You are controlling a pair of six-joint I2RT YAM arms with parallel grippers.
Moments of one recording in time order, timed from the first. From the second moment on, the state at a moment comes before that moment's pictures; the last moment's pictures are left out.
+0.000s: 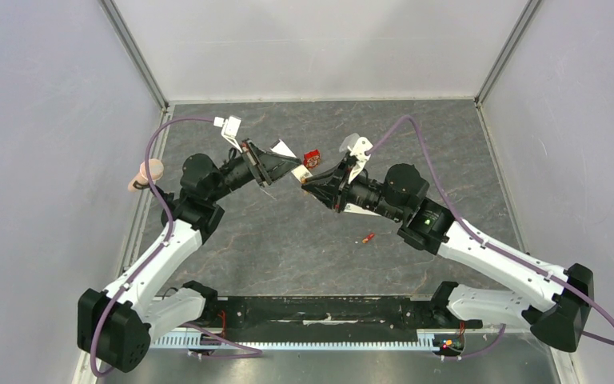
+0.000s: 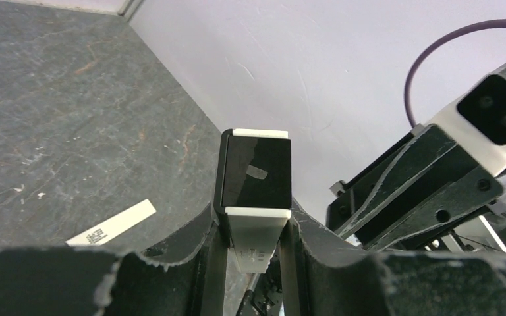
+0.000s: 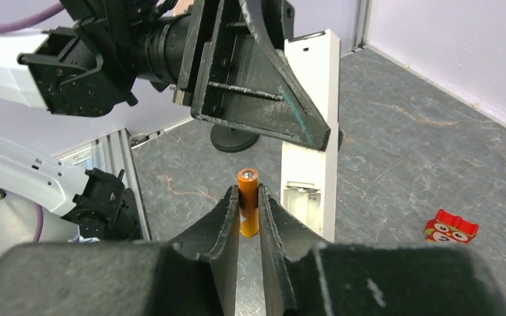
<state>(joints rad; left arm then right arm) -0.39 1.03 0.74 0.46 0.62 -0.87 0.90 1.08 0.96 0.18 -0.21 0.16</state>
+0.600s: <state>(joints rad) -0.39 1.03 0.76 0.43 0.66 -0.90 0.92 1.09 0.96 0.18 -0.18 0.06</state>
